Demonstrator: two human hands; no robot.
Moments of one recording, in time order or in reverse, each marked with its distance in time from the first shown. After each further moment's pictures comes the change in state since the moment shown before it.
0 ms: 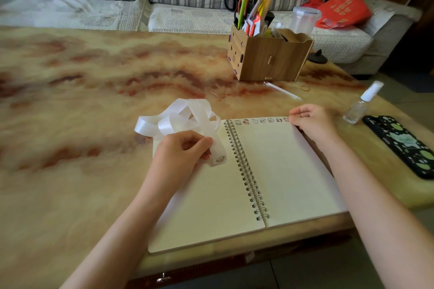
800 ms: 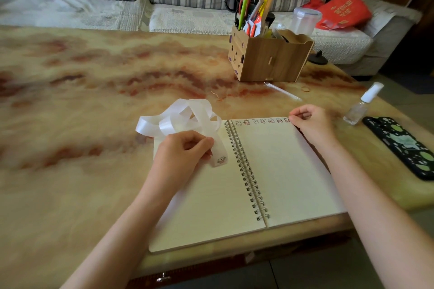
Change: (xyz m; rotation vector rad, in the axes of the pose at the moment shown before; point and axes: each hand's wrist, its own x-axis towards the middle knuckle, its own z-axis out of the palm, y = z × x) left_hand 0.004 -0.004 0.001 0.006 0.002 0.014; right_hand -0.002 0.005 0.003 -0.088 0.054 -0.117
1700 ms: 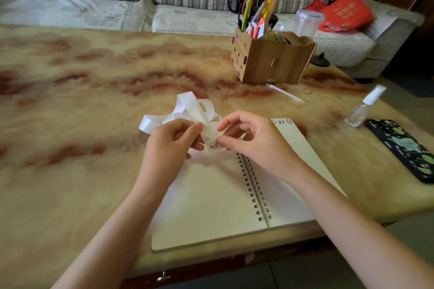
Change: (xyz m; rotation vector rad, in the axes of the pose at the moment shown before) left_hand 0.005 0.003 -0.013 -0.095 0.105 0.101; right_hand -0.107 -0.102 0.035 0.265 -0.577 -0.336
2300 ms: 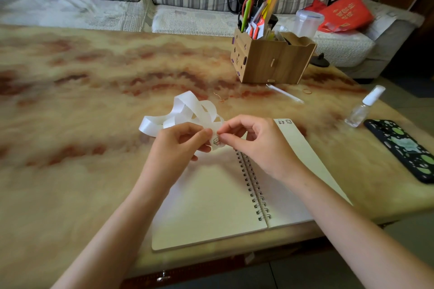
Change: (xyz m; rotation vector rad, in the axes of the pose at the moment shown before) left_hand -0.006 0.007 0.001 -0.028 -0.113 -0.036; right_hand -0.003 0.001 0.000 -0.014 0.055 -0.076
